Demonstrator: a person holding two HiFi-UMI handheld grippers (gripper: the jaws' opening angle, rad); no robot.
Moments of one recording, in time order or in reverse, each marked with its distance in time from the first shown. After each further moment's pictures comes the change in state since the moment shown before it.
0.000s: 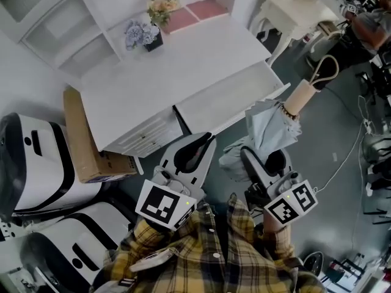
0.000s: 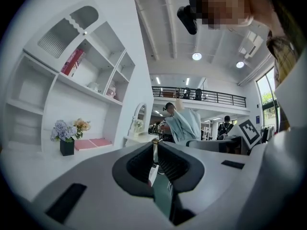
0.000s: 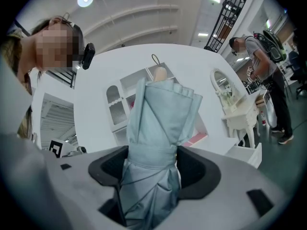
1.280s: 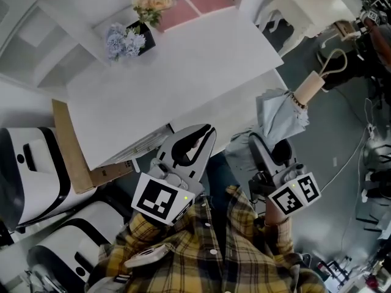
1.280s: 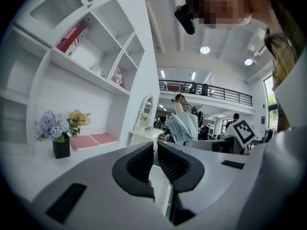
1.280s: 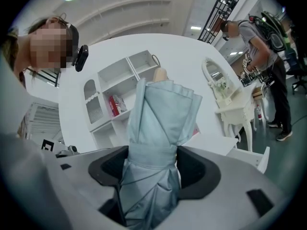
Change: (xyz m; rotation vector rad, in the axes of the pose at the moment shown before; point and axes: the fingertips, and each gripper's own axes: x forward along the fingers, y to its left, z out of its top) left arm 0.127 0.084 -0.011 -0.045 0.084 0.048; right arm 0.103 -0.137 0.018 0.063 0.070 -0.068
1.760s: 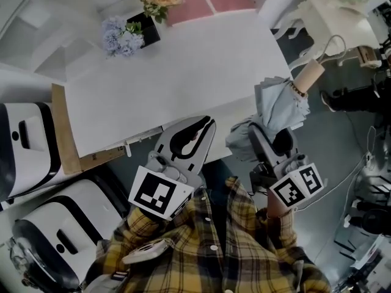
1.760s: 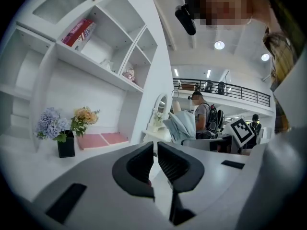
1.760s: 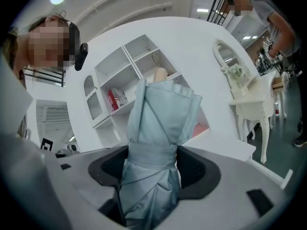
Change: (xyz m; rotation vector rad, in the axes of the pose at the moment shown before) left arm 0.063 0.037 0.009 -0.059 -0.003 0.169; right arm 0.077 -0.052 0.026 -0.016 0.142 0.148
